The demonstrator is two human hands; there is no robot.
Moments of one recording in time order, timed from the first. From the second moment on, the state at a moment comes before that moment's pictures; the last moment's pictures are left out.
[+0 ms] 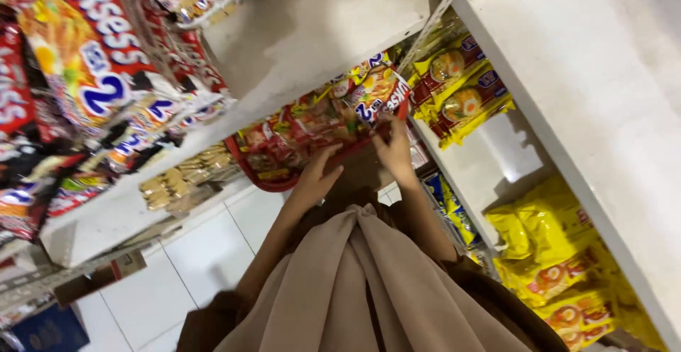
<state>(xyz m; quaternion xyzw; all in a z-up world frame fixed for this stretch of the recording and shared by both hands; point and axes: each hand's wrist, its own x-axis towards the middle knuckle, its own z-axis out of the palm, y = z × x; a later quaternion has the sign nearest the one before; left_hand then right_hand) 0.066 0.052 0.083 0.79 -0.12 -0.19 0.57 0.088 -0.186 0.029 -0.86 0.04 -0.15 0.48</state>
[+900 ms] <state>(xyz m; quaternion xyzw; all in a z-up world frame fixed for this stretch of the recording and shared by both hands) 0.052 -0.038 -0.052 0.31 0.09 -0.07 0.94 0.123 -0.258 0.055 -0.58 0.09 0.08 0.81</state>
